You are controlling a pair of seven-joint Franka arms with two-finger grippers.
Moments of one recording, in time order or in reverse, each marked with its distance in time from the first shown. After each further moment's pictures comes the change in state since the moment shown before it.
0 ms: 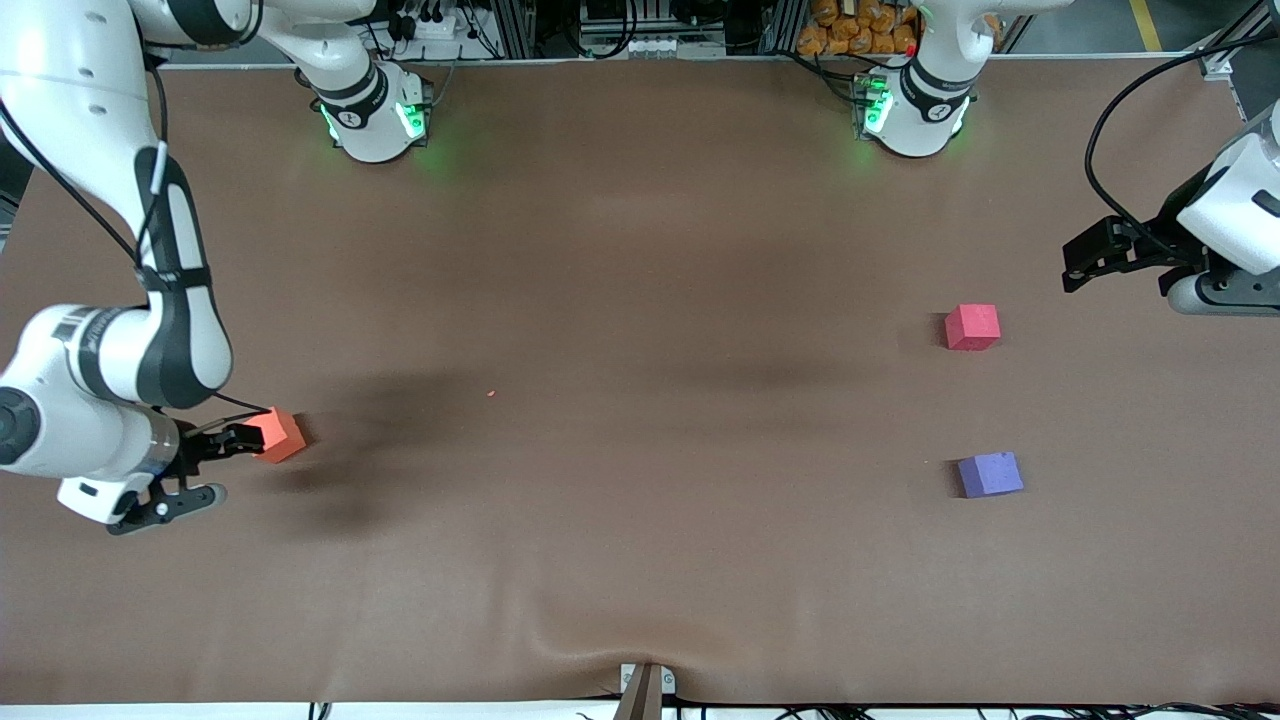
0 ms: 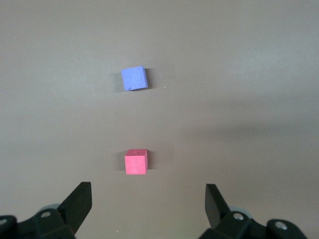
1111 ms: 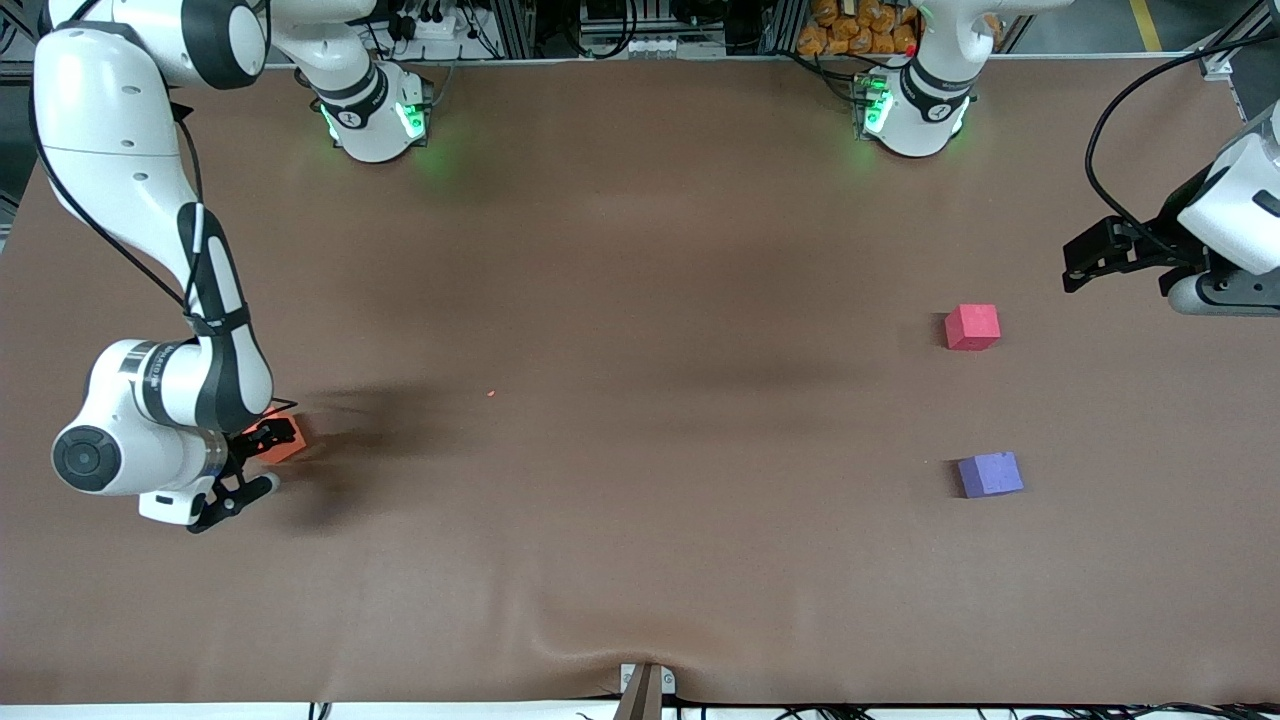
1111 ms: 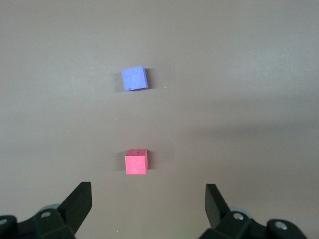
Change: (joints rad) left arm 0.001 0.000 0.000 0.000 0.000 0.000 0.000; right arm -0.003 0.116 0.000 -0.011 0.000 -0.010 -0.178
